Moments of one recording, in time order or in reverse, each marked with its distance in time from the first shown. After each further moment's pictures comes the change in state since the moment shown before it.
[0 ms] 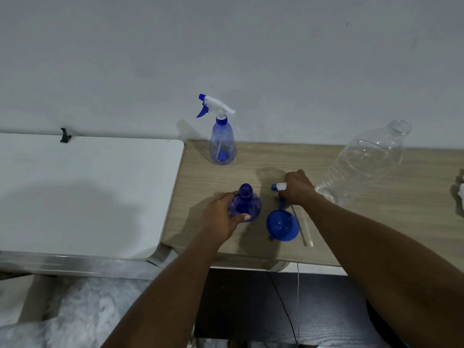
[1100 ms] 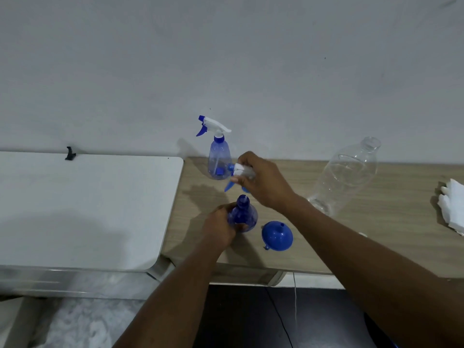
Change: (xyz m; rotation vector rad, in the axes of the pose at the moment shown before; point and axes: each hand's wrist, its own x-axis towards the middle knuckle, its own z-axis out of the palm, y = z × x) left_hand 0.001 0.023 -0.006 -0.025 -0.080 -0.150; right_hand -0.114 -0.090 -0.079 0.528 0.302 -0.636
